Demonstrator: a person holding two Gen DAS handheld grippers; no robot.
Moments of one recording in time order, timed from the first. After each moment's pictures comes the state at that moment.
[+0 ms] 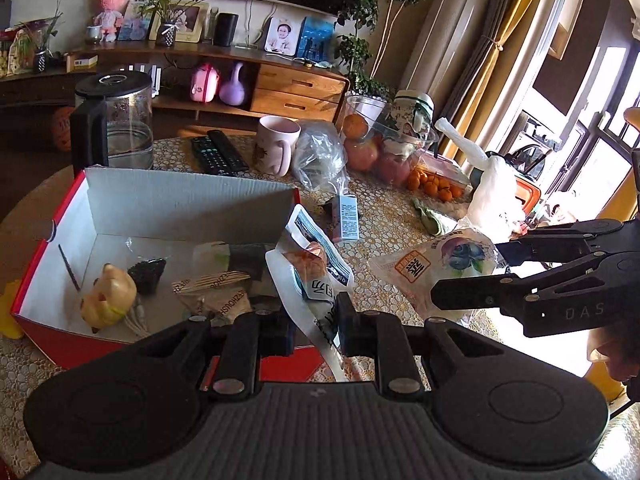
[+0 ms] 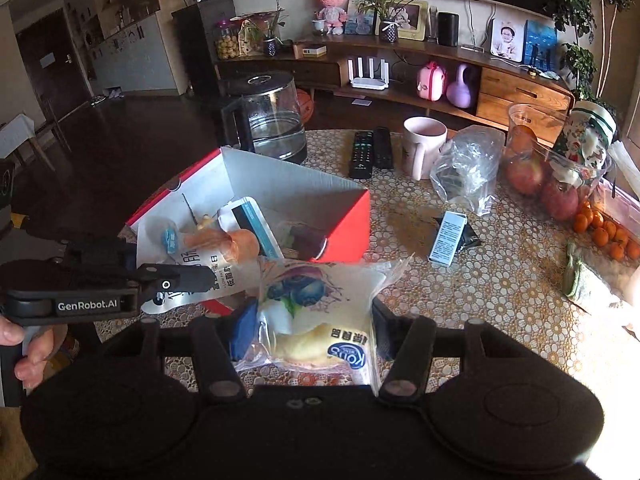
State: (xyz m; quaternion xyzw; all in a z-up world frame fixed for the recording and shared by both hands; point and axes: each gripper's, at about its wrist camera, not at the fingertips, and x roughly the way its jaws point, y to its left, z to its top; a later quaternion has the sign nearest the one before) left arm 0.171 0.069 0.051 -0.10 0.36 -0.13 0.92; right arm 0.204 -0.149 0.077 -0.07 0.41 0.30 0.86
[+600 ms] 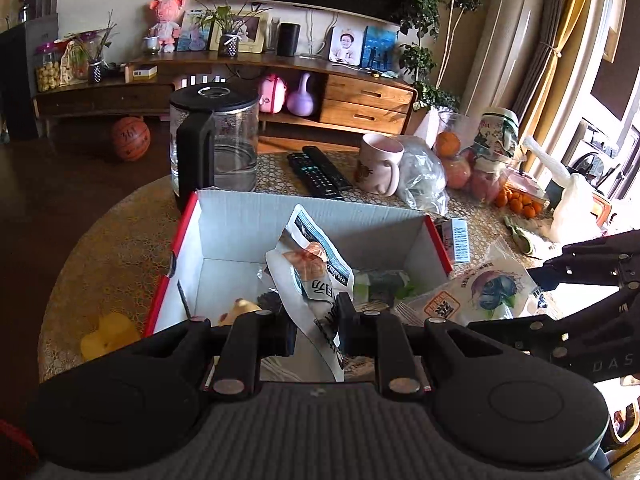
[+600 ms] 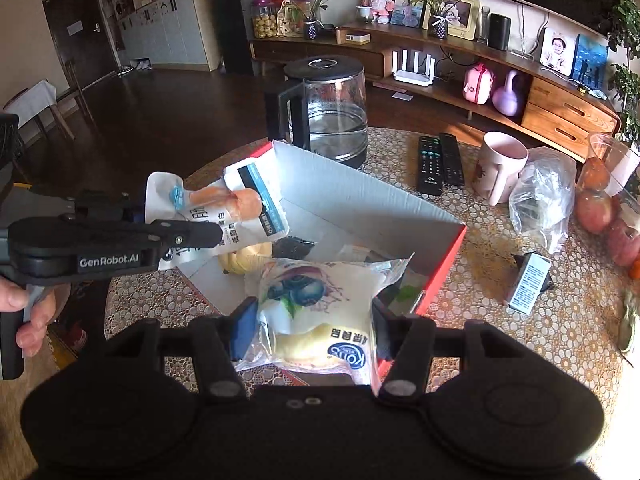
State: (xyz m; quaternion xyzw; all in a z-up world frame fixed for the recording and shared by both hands) left arm 0.203 0.161 0.041 -0.07 0.36 -0.04 0.93; right arm 0.232 -0.046 0.054 -0.11 0.41 0.34 0.84
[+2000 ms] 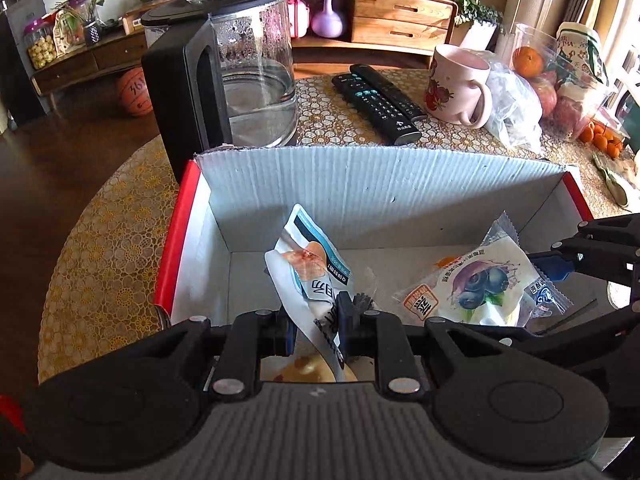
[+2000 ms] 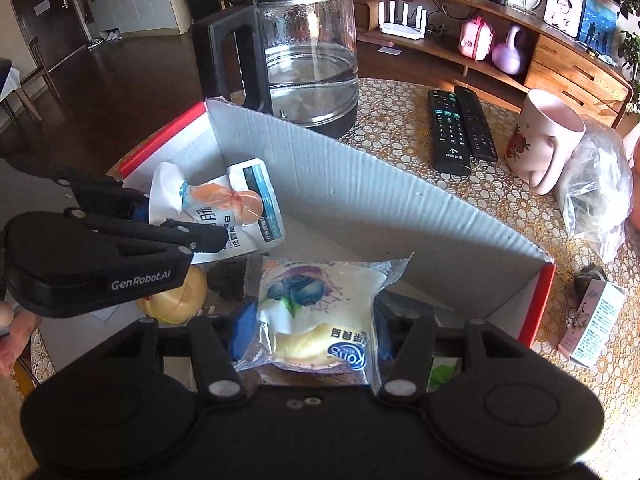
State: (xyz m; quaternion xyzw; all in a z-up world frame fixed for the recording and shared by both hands) left arm 0.337 0.180 -0.038 -0.01 0.48 -0.01 0.88; right arm 0.333 0.028 -0.036 -0.12 0.47 0.31 0.82
